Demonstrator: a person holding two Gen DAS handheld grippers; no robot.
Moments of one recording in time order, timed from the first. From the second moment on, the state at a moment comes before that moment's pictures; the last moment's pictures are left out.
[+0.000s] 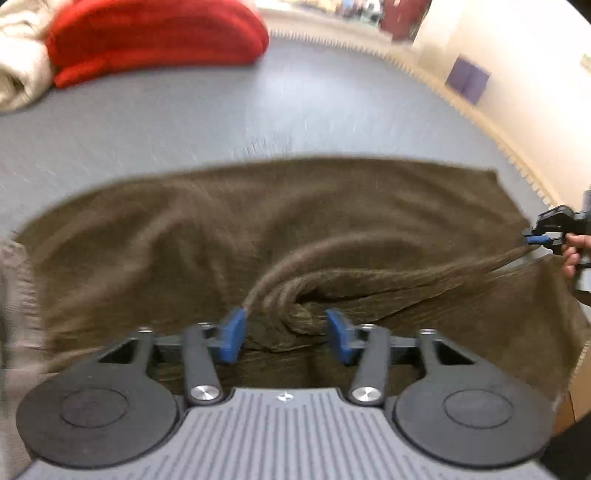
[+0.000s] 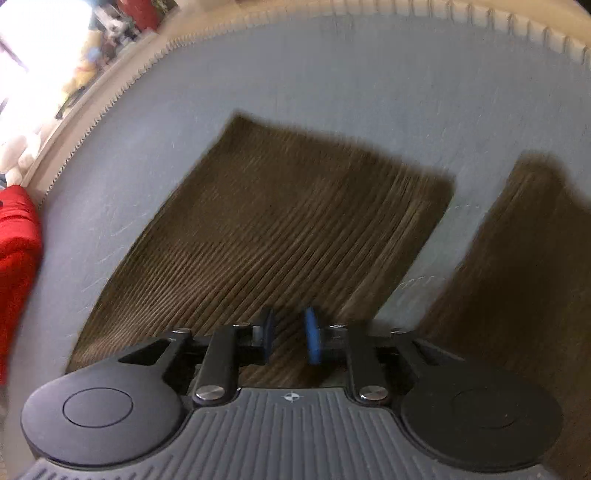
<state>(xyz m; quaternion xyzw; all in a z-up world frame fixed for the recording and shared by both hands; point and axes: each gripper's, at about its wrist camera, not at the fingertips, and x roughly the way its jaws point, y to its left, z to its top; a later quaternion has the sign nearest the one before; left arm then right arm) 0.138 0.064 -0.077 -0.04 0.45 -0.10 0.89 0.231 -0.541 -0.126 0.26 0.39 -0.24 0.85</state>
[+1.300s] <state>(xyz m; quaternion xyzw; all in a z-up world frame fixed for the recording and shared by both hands) 0.010 0.252 -0.111 -0.04 0.55 -0.03 0.84 -0.044 -0.029 -0.114 -0.23 0.42 0.32 0.82</state>
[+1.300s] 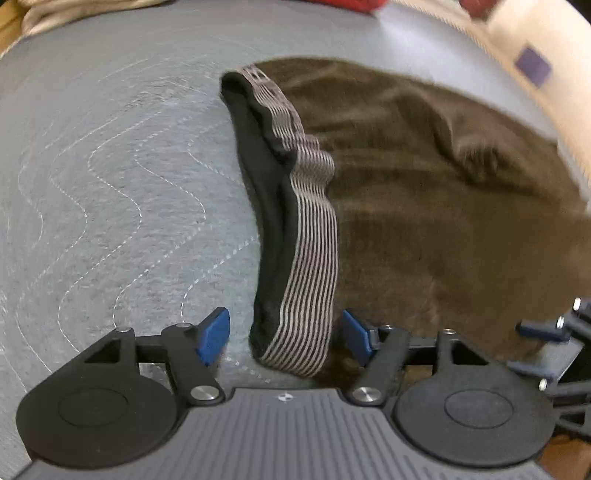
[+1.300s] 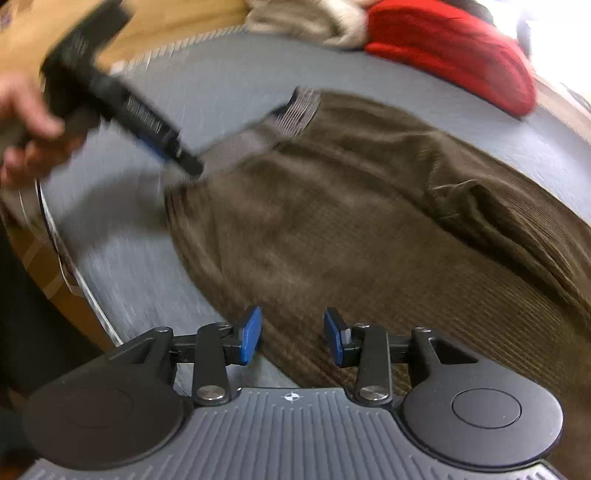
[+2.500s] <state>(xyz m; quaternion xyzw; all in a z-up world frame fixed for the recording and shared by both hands) 0.030 0.251 -0.124 -0.05 0.57 -0.04 0.82 -0.057 -0.040 -0.125 -0.28 0.39 0.36 0.80</state>
